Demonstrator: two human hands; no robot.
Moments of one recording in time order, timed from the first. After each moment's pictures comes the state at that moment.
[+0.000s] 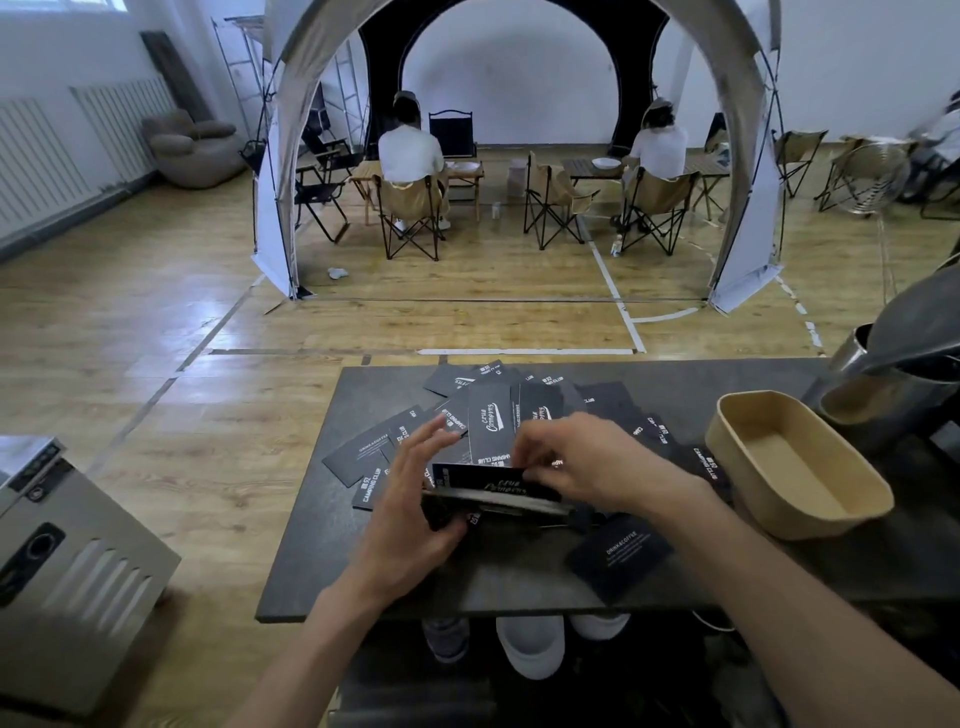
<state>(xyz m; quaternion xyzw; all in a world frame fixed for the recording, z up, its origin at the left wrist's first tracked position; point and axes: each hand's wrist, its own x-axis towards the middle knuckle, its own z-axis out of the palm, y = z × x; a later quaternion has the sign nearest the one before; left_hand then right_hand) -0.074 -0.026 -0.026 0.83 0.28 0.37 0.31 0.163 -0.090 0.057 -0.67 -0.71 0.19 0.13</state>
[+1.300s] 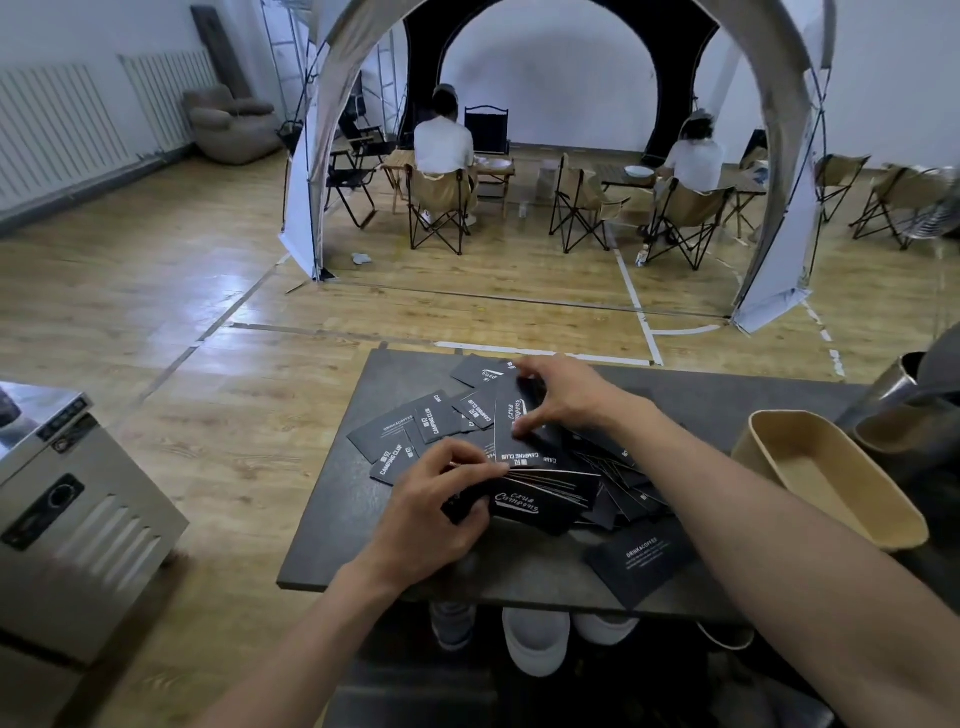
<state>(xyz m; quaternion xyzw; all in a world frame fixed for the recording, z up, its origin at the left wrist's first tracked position) -0.078 -0.028 -0.031 0.85 0.22 0.42 0.22 0.178 0.021 0.038 -0.71 -0.67 0.18 0.10</state>
